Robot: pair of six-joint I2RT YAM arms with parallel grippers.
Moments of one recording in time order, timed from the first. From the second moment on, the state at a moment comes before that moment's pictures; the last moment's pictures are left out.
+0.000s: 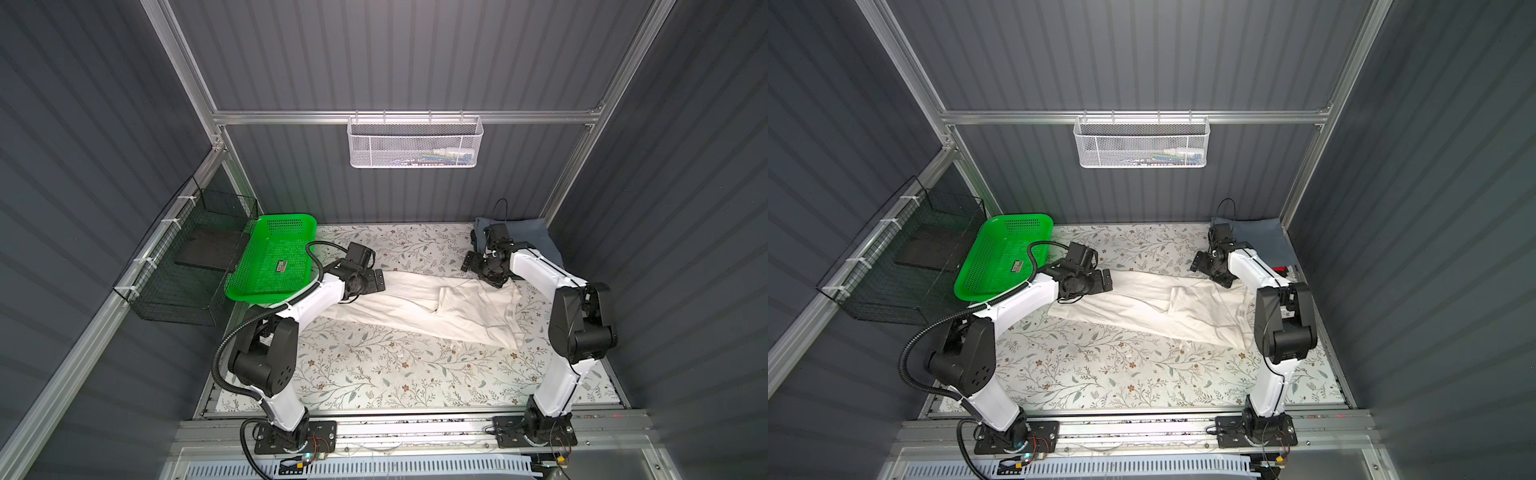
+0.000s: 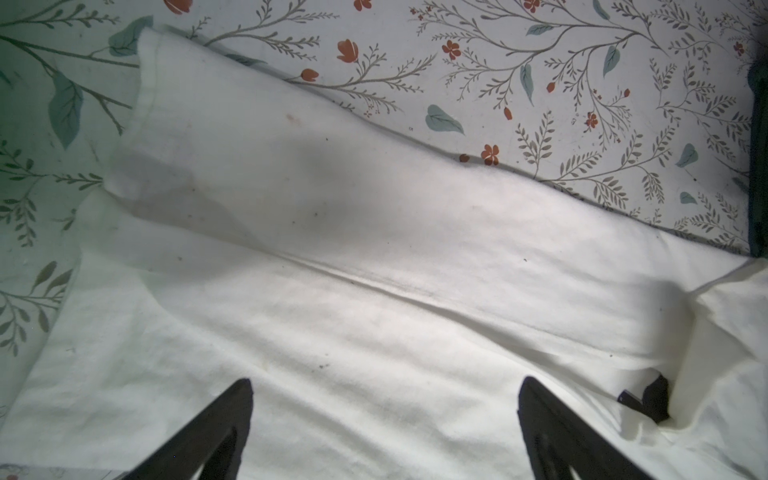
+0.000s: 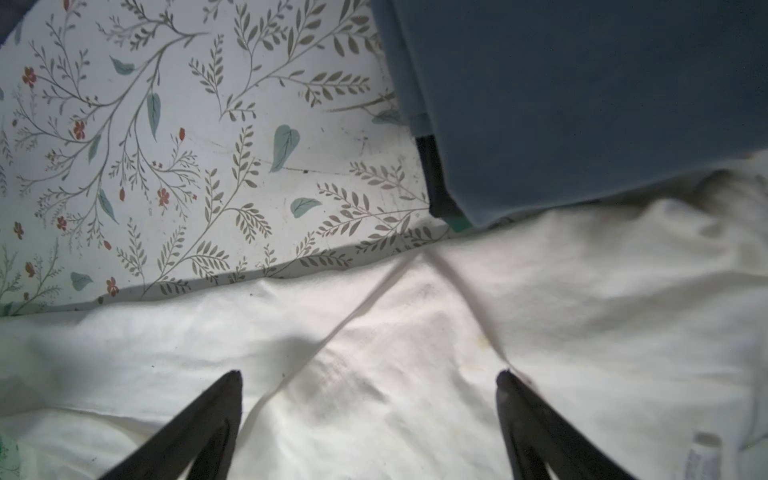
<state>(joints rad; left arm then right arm) -0.47 1.71 1.23 -0.51 -0.06 -0.53 0.16 1.84 1.41 -0.67 -0.06 0.58</state>
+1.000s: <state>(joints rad) -0.47 1.92 1.28 -0.50 -0.18 -0.47 0.08 1.38 0.72 -0.62 -0.02 0.67</state>
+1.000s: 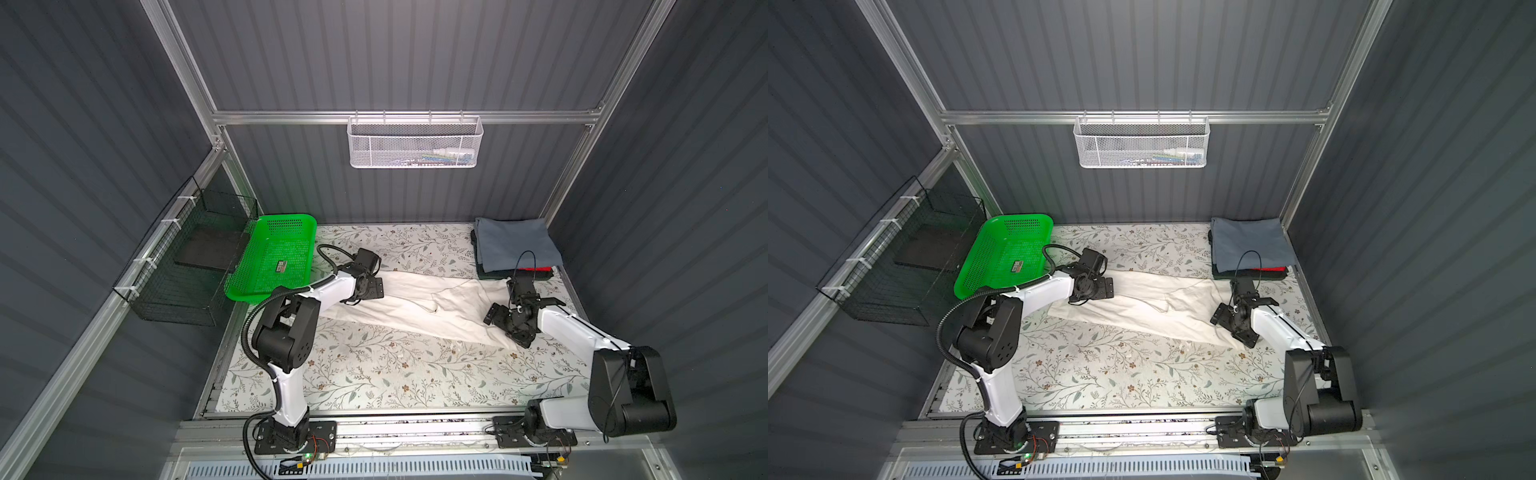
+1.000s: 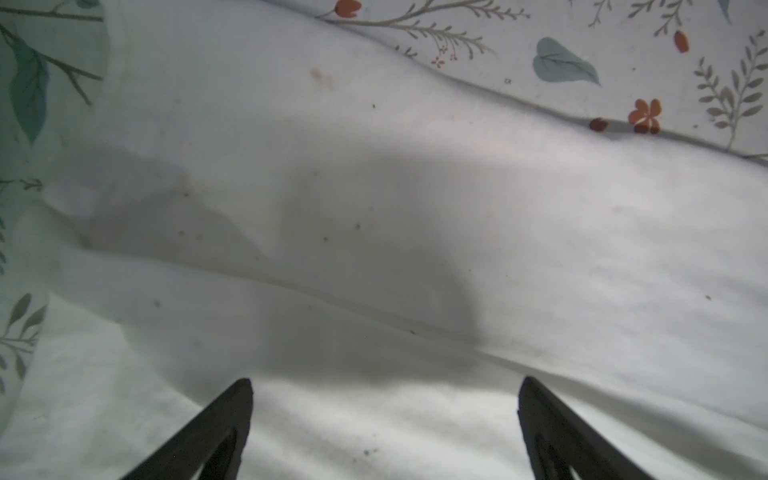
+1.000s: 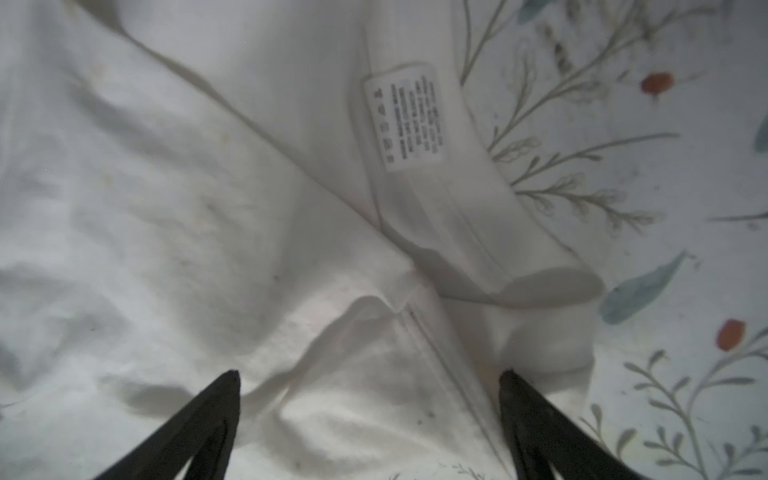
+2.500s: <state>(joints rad) -0.35 1.66 0.89 -0.44 -0.22 -0.58 0.14 1.35 0.82 -0.67 0.12 0.68</state>
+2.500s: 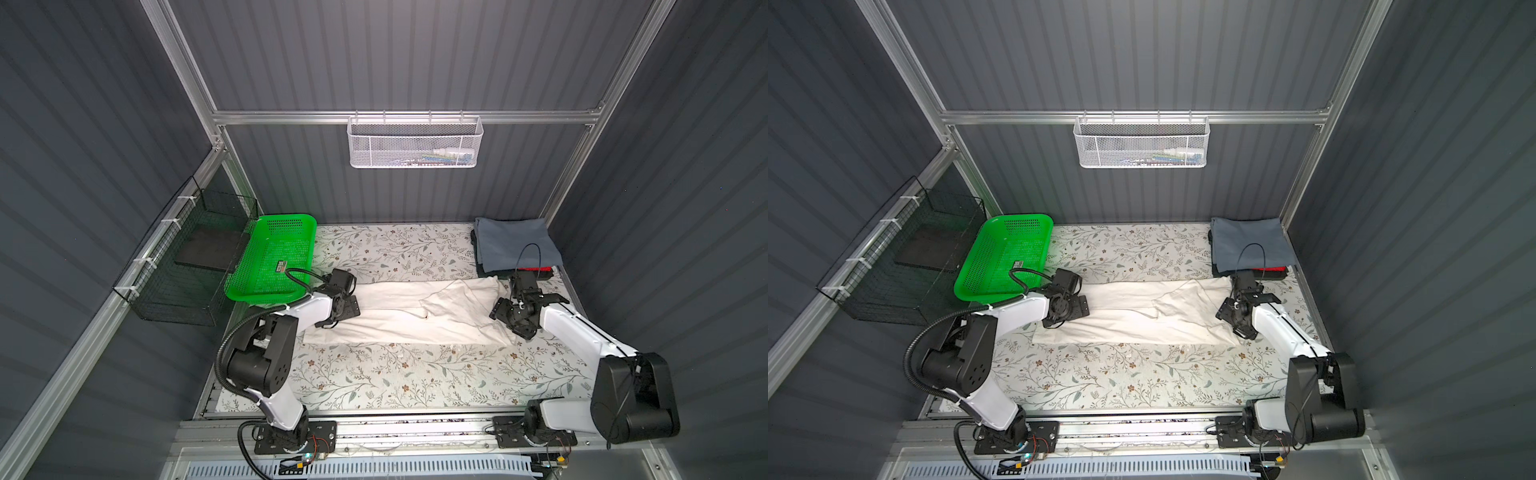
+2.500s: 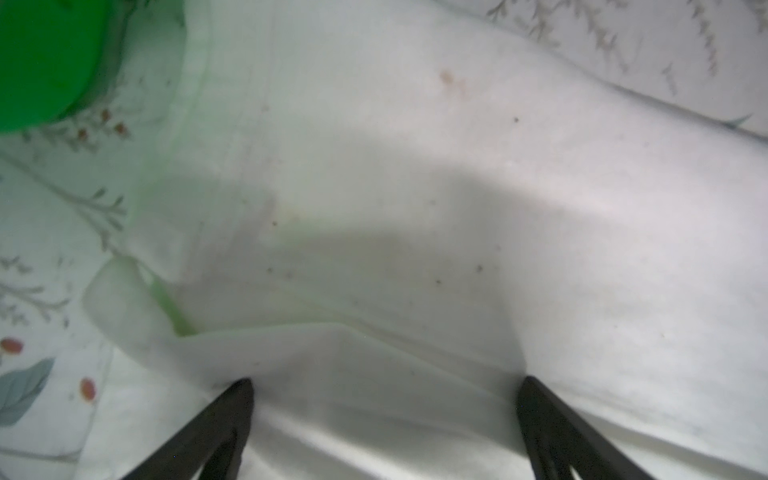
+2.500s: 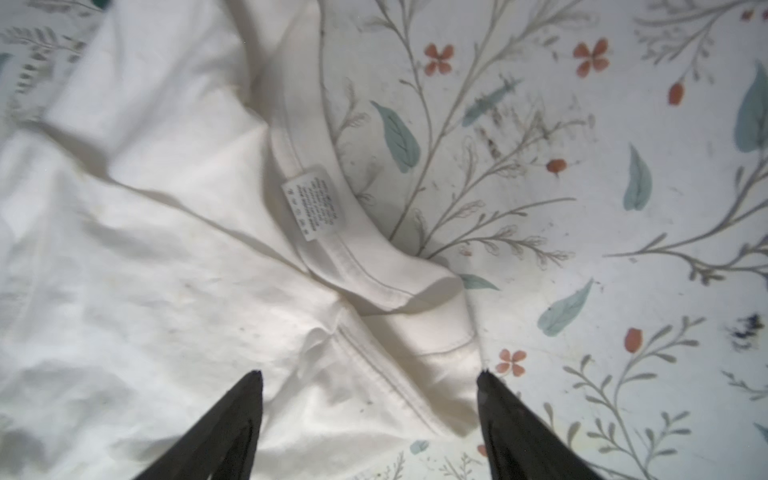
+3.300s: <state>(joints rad) -0.35 1.31 0.60 -0.52 -0.20 -0.75 0.40 2.05 1.45 -0.68 0.07 0.69</state>
